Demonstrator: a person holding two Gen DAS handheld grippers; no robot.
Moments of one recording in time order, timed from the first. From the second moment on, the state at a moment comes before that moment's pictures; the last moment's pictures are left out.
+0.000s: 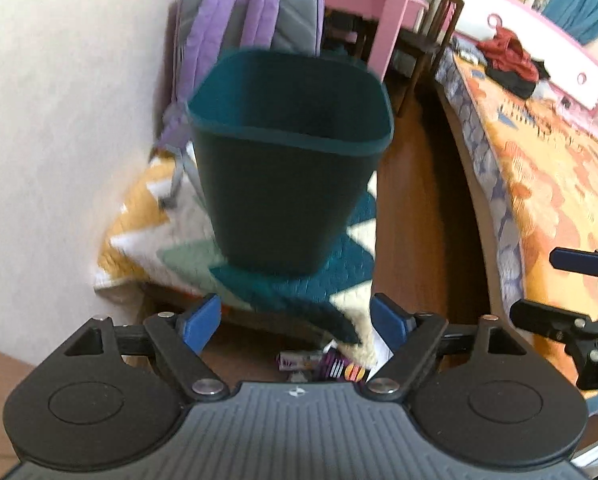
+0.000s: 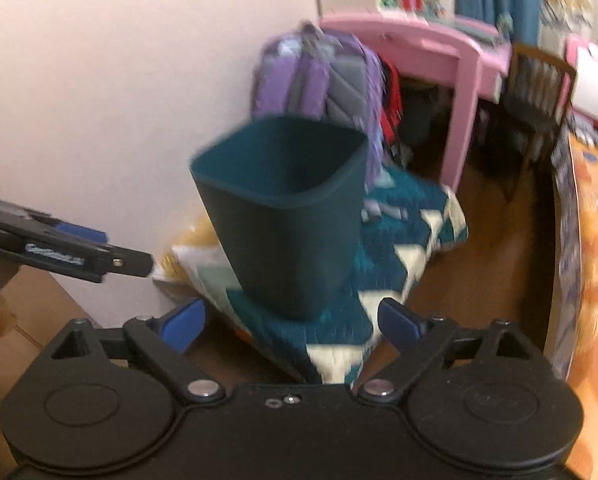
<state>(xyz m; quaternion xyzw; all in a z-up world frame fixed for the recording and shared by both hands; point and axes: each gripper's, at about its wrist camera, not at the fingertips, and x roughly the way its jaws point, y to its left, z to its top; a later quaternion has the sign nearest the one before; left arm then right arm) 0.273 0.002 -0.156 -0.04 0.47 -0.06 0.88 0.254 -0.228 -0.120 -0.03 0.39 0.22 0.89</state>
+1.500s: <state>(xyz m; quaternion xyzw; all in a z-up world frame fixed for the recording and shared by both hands) 0.232 -0.106 -0.803 -0.04 0.68 -0.04 0.73 0.316 -0.296 -0.765 0.07 0.61 0.14 0.77</state>
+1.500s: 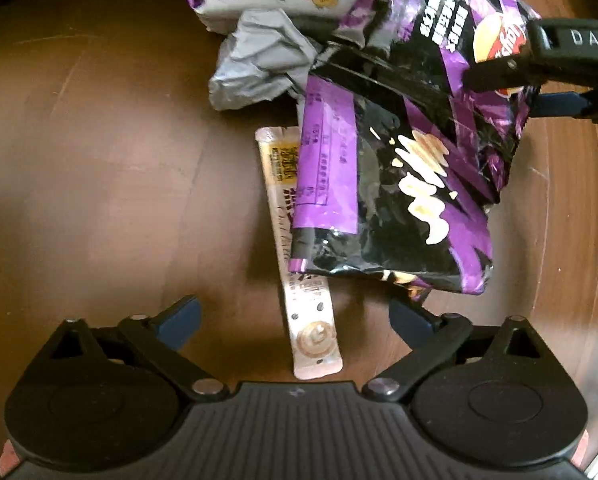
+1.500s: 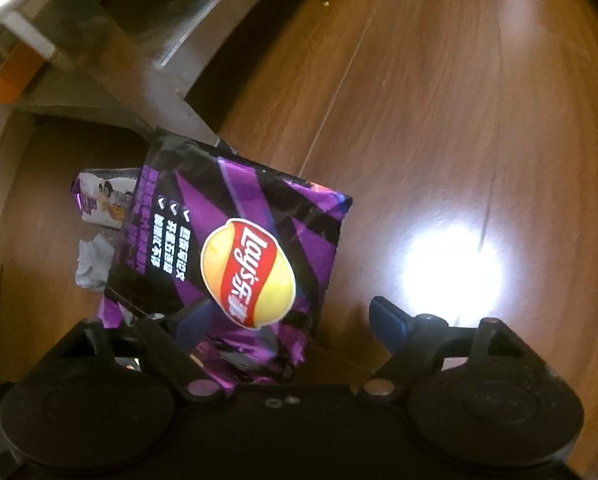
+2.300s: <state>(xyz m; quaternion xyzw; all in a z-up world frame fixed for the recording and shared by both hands) 0.231 -0.081 -0.804 -0.06 0.67 -0.01 0.74 0.276 -0.310 -0.729 0.08 0.58 0.14 0.80</state>
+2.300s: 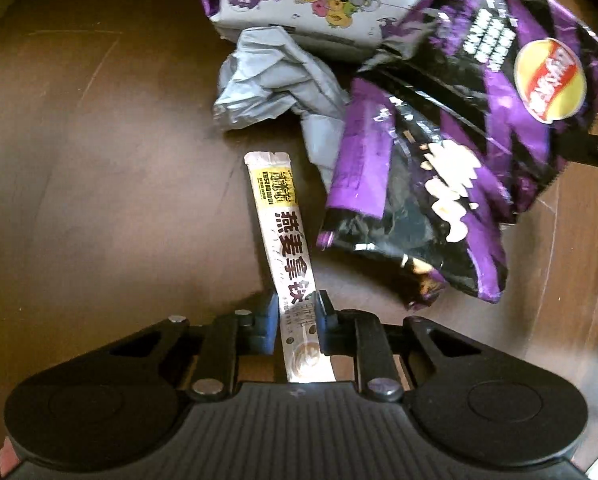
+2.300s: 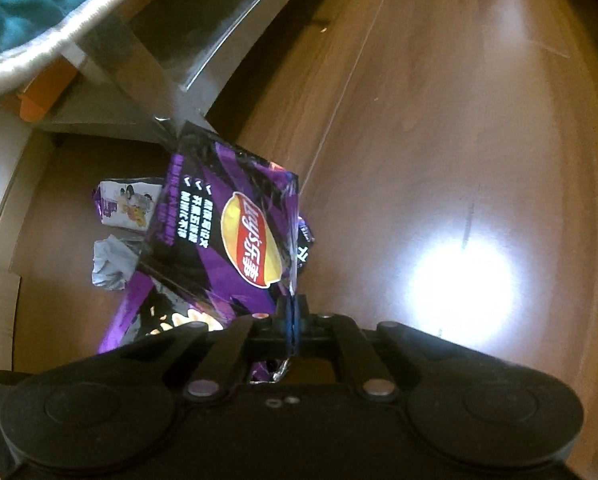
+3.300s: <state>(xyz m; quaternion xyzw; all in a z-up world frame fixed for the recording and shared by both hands) 0.246 -0.064 -0.803 -0.07 0.67 0.01 0.74 0.230 -0.352 -0.729 0.09 0.62 0.07 0.77</state>
